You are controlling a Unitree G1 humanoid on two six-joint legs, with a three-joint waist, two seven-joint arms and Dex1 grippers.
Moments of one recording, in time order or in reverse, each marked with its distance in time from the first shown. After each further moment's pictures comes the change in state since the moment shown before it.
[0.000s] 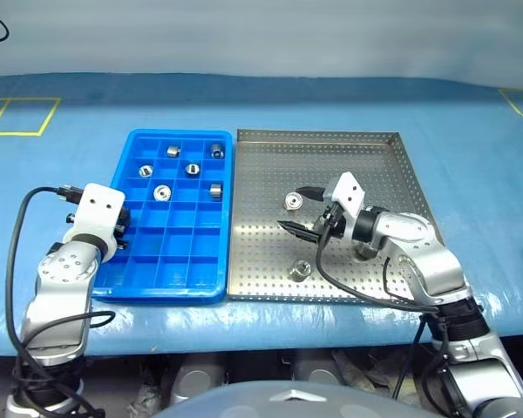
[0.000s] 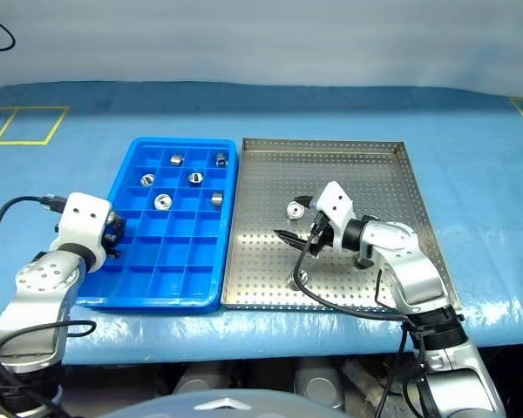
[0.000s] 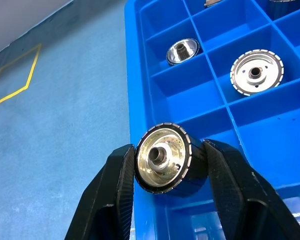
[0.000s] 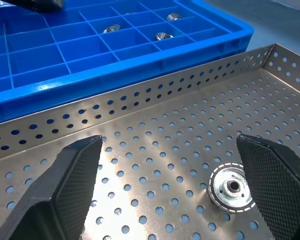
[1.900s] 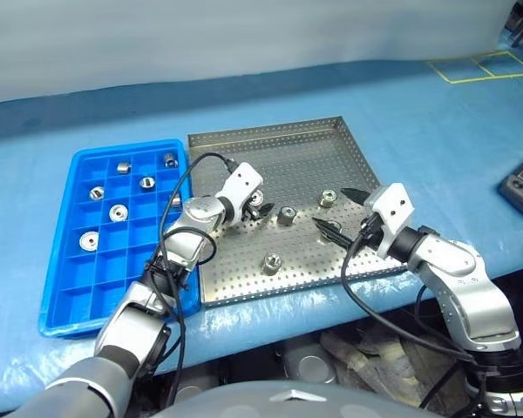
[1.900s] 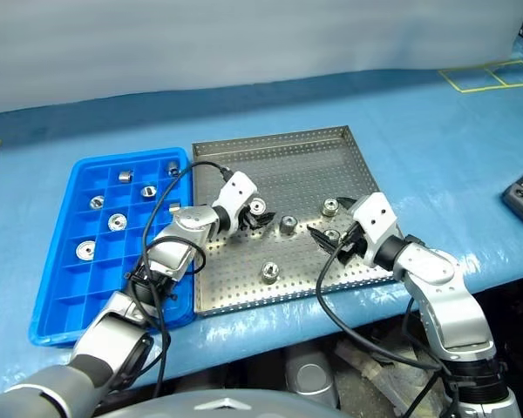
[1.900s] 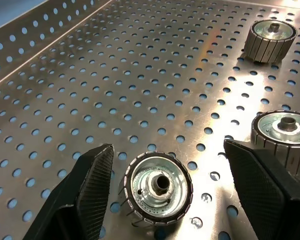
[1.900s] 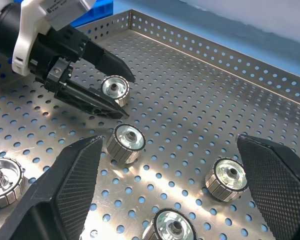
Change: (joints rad) left arm -0.564 -0.303 -0.461 0.856 -0.066 -0.503 -0.297; right arm 0.263 -0.055 -0.190 -0.278 0.011 0.065 -0.202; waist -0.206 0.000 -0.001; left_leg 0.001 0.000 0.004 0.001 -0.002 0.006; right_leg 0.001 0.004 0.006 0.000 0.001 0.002
